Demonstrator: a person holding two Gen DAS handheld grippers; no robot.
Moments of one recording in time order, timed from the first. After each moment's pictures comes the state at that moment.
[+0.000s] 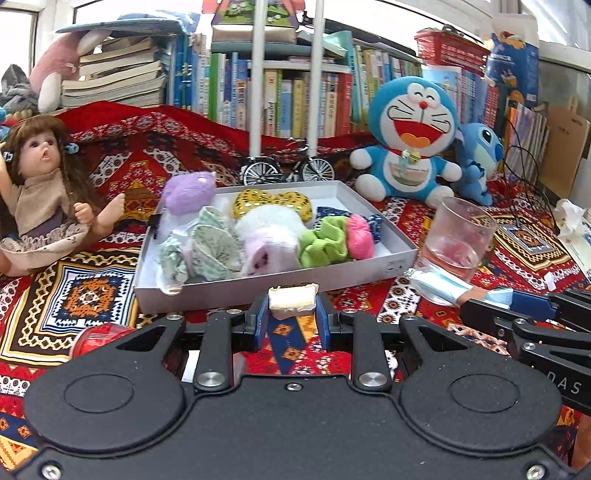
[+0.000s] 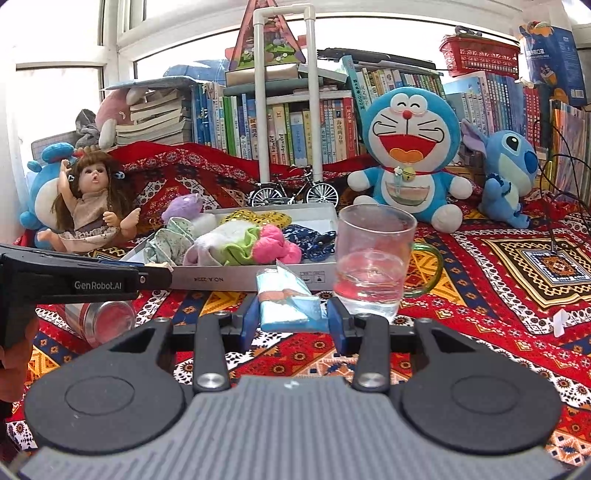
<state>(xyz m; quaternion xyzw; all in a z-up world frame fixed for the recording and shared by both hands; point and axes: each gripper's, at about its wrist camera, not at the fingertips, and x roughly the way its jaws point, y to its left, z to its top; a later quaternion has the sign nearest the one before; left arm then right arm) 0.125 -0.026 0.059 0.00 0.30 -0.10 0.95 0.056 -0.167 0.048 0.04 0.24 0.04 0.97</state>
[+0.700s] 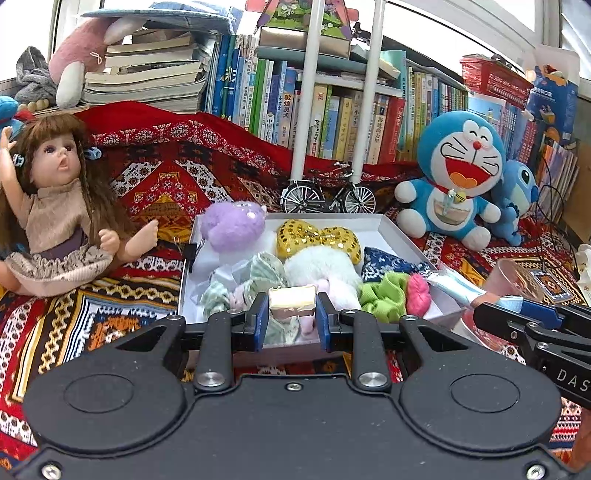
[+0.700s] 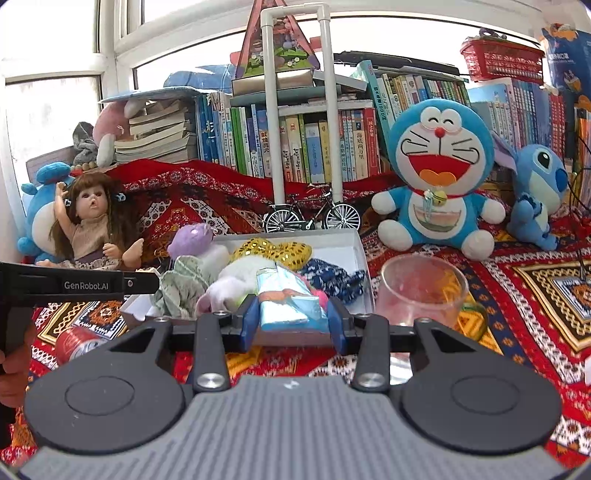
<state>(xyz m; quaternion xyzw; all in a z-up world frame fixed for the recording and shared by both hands) 0.190 0.017 0.085 -0.03 0.31 -0.07 0.95 0.122 -0.149 0.076 0.05 0.24 0.05 0.97</state>
